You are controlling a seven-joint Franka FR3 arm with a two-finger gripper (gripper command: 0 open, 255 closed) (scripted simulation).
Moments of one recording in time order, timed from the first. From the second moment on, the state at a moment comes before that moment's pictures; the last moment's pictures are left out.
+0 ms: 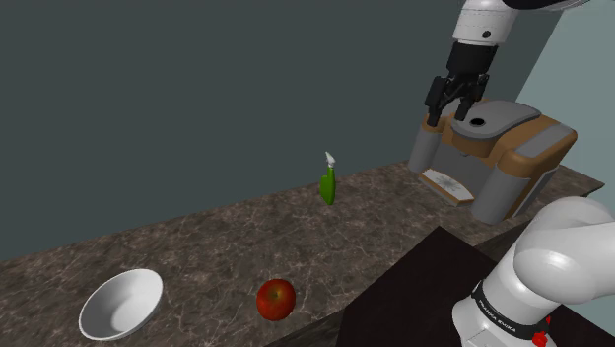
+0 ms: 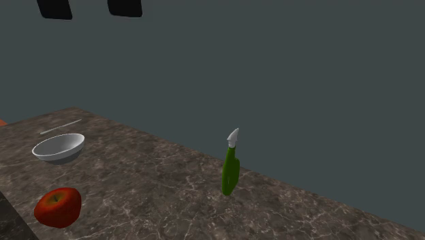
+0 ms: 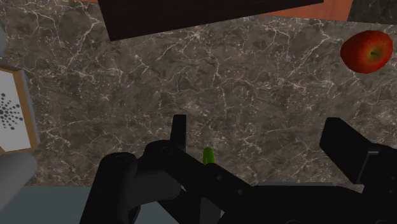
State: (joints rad) arm 0.00 -0.83 -0.07 -2.32 -0.04 1.48 0.15
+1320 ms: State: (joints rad) arm 0.02 -0.23 -0.12 -2.21 -0.02 1.96 0.13
